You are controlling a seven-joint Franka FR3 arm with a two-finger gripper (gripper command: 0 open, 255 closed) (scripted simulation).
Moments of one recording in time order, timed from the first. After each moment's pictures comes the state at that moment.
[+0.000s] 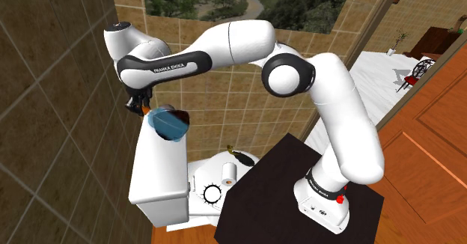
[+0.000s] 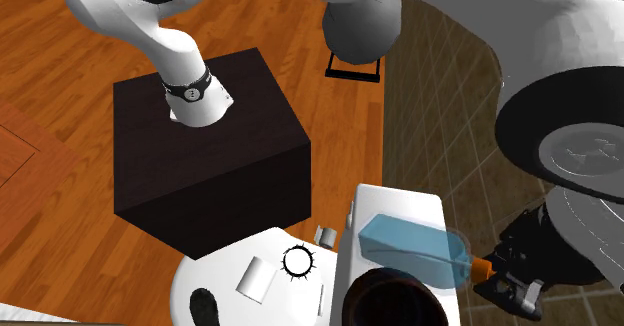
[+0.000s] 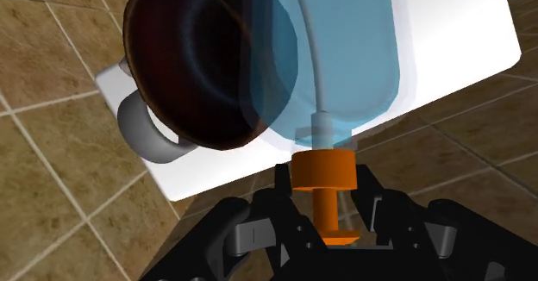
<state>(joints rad) 0.32 0.82 0.25 -1.14 -0.31 1.93 0.10</state>
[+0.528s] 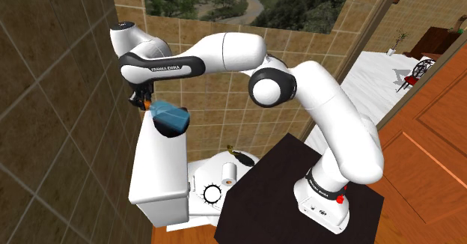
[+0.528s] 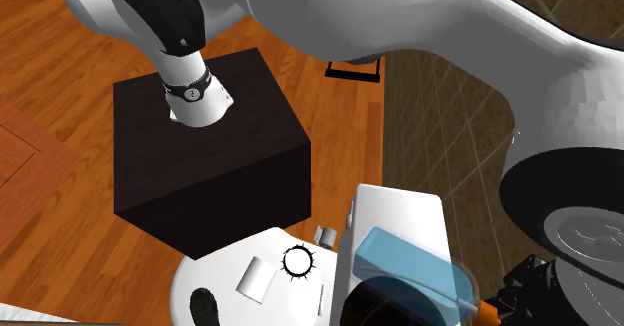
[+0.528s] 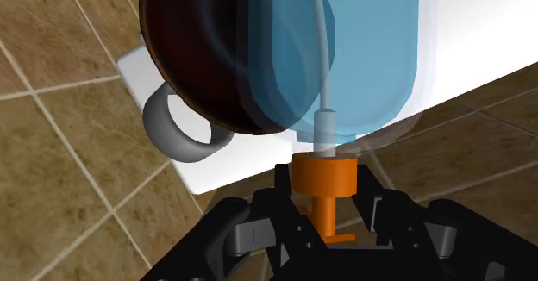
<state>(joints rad) 0.31 0.98 0.22 -0.89 -0.31 1.86 0.01</state>
